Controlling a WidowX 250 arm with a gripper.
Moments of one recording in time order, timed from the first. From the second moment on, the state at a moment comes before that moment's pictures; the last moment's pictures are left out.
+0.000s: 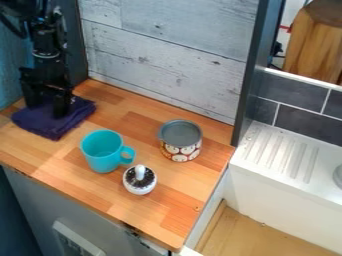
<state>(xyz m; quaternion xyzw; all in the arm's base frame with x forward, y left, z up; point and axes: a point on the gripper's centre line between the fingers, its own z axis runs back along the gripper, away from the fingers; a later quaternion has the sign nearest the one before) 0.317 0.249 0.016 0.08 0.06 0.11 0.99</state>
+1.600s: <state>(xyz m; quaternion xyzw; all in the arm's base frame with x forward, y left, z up) 0.301 0.189 0.078 0.04 -0.04 0.01 1.00</state>
